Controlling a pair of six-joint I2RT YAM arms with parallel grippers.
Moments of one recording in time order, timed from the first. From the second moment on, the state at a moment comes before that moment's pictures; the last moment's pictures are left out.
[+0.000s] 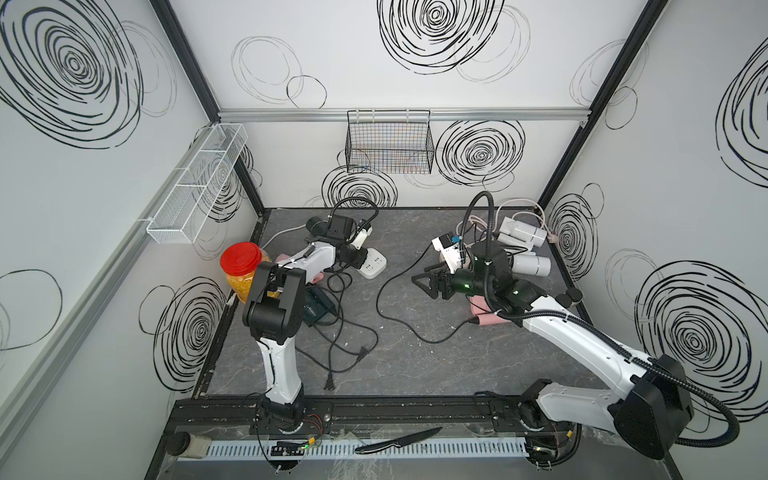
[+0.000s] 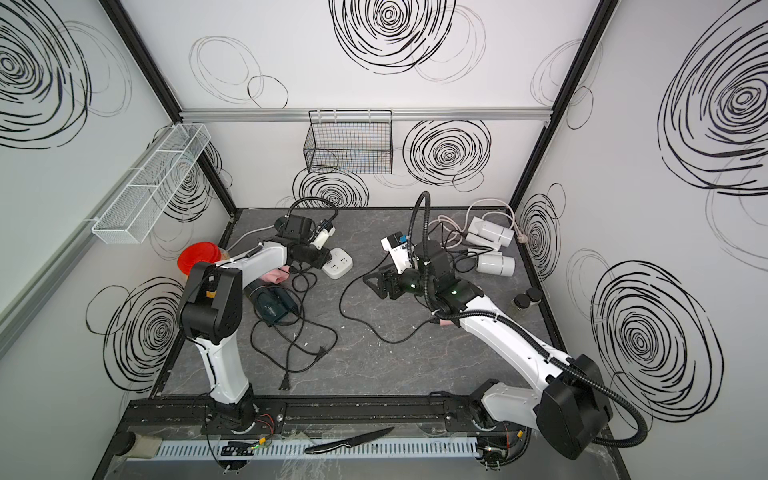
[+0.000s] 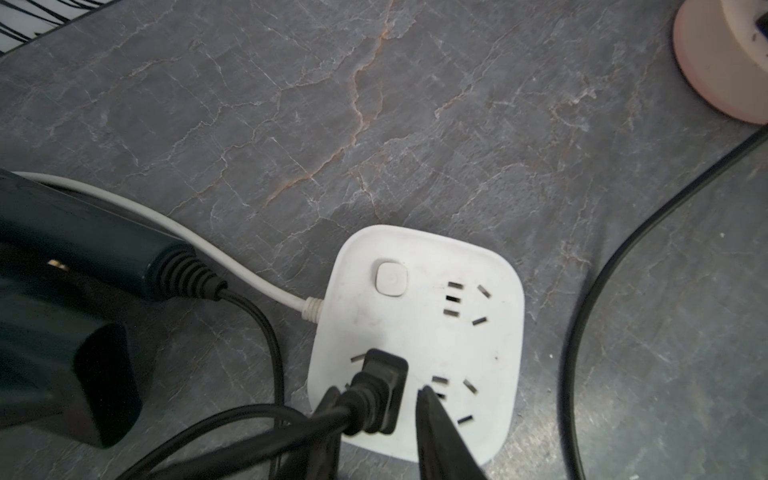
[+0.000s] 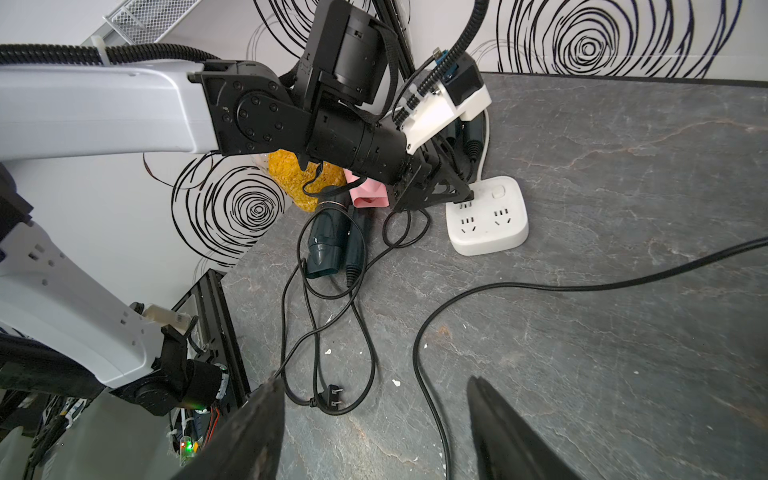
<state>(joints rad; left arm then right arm) -0.22 1.96 1.36 -0.36 0.22 0.25 0.63 1.22 0.92 -0.14 -0.47 0.27</state>
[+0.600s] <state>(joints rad) -0.24 1.98 1.43 -0.43 0.20 0.27 0.63 1.22 0.91 -0.16 -0.47 0.27</state>
